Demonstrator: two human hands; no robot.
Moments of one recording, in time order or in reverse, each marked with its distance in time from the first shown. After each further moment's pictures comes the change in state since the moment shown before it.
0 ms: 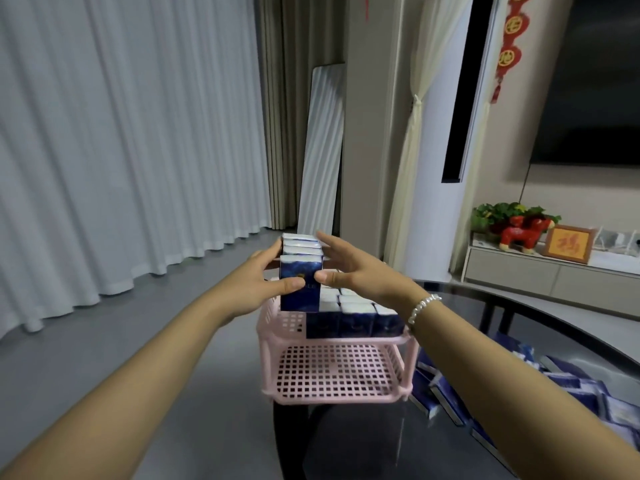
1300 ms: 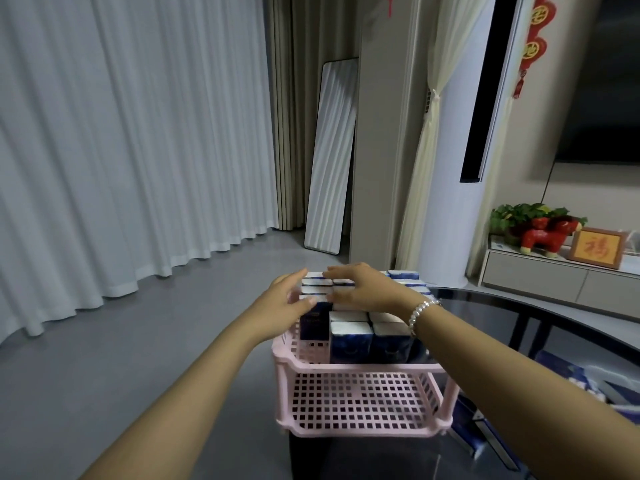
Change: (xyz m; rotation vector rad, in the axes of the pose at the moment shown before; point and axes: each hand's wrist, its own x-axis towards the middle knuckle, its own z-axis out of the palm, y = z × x) left_hand 0.058 -0.079 0.018 0.184 0.044 -0.101; right_hand 0.072 0.050 0.009 -0.544 0.008 0.092
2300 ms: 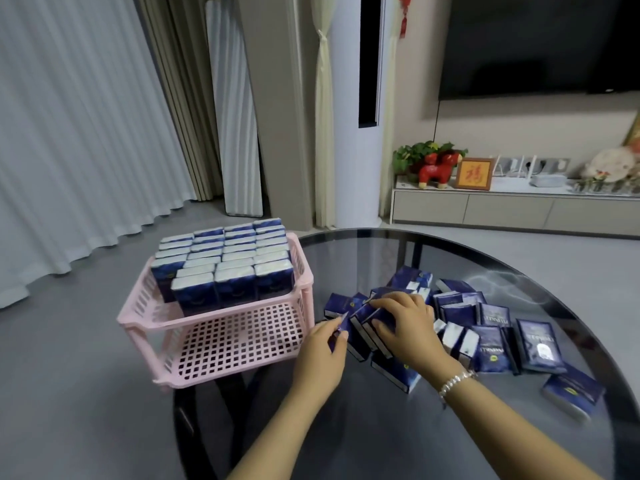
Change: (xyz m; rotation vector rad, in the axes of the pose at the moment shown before) left_hand -0.073 0.090 0.282 -0.151 -0.036 0.052; right_hand -0.253 0.176 0.022 -0.214 0.456 0.472
